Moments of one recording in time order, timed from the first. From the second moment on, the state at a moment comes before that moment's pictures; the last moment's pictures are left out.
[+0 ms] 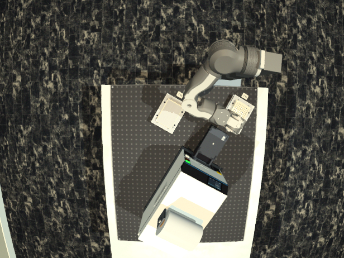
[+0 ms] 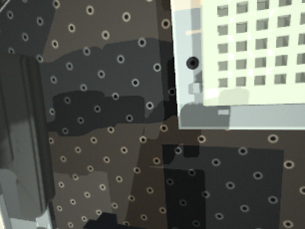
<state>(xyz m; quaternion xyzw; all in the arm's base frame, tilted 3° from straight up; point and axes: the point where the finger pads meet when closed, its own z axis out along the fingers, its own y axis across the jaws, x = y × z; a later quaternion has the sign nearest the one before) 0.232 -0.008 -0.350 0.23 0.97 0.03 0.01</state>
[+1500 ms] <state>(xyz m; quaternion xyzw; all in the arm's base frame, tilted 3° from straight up) 0.194 0.056 -0.346 0.20 0.98 -0.01 -0.03</state>
